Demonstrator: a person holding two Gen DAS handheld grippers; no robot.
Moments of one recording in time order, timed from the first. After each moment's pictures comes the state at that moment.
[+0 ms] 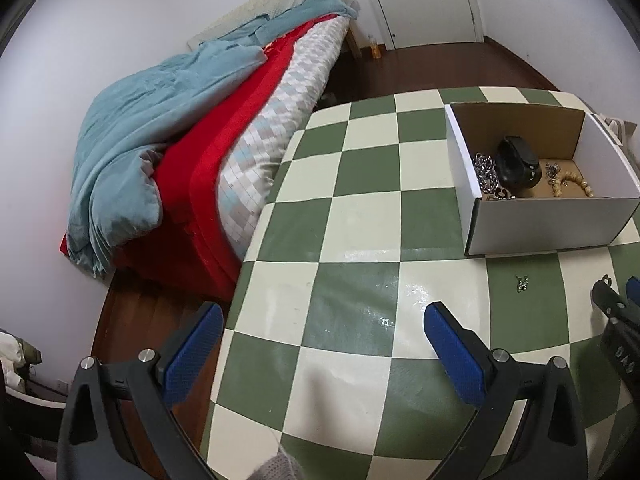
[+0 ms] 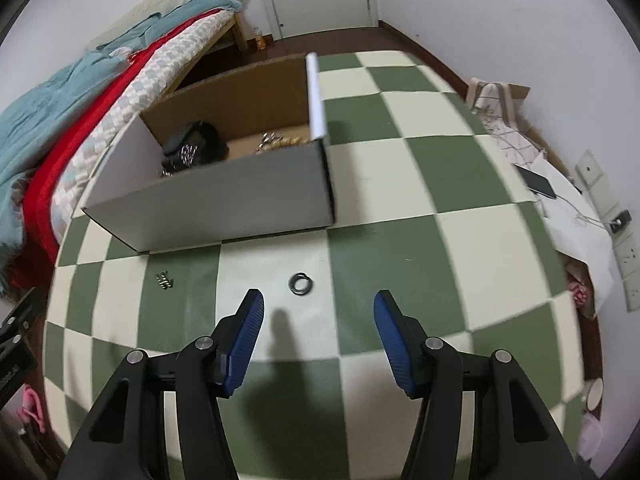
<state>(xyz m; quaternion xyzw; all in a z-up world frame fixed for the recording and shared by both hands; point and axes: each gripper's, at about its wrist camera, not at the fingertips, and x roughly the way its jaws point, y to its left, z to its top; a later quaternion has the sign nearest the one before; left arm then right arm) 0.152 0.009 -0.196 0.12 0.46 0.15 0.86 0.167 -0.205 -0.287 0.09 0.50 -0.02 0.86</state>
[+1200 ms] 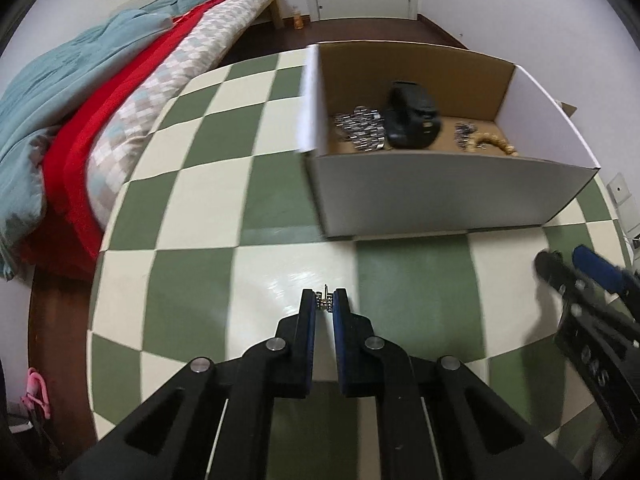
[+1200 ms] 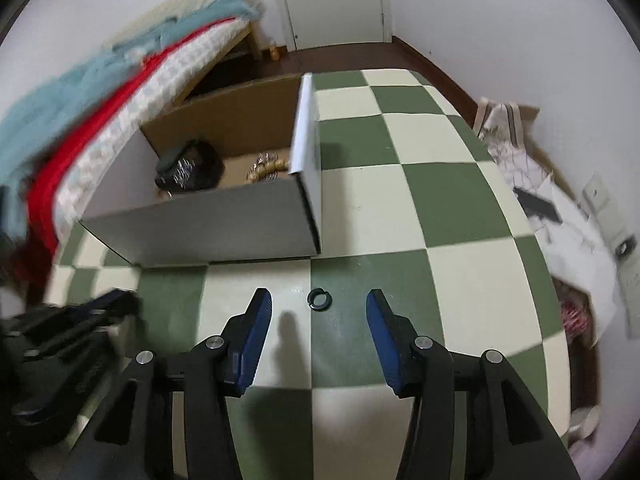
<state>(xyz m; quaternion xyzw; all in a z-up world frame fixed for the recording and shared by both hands) 0.181 -0.042 -0.243 0.06 0.53 0.01 0.85 0.180 -0.216 -0.282 0.06 0.48 -0.01 0.87</state>
